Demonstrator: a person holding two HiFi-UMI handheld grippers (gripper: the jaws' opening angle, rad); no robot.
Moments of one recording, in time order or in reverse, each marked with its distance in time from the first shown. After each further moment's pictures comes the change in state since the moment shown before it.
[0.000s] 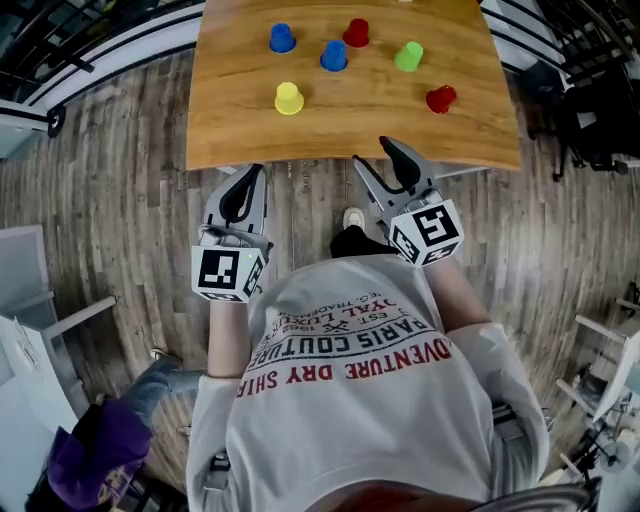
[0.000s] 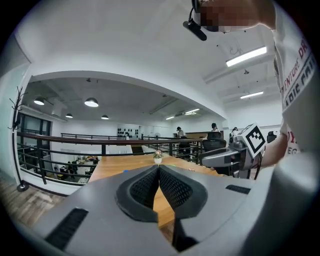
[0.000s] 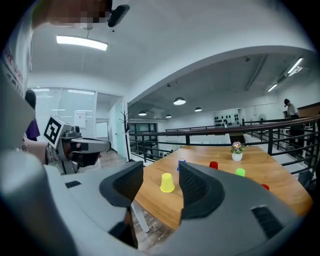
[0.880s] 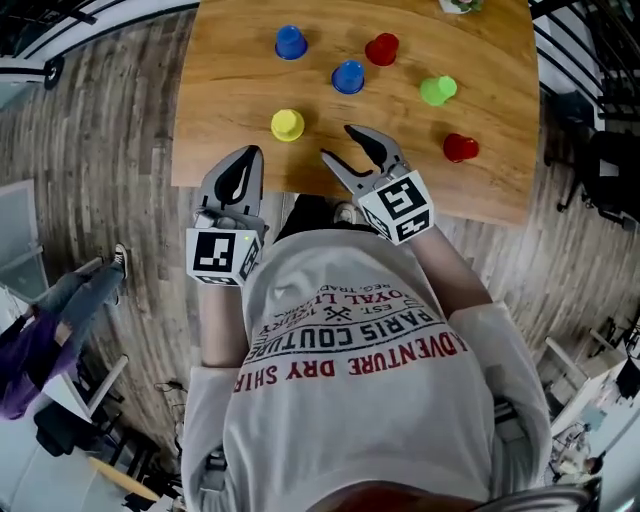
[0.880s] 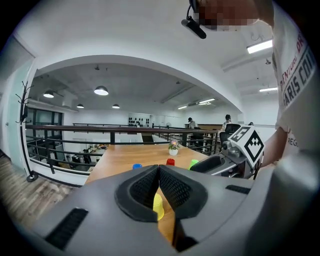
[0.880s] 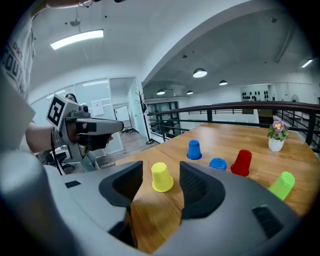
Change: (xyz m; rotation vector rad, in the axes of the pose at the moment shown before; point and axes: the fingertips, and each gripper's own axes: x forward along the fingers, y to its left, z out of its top) left arm 0.146 0.074 -0.028 -0.069 0.135 0.127; right arm 0.170 -0.066 -0.050 -0.030 0.274 0.306
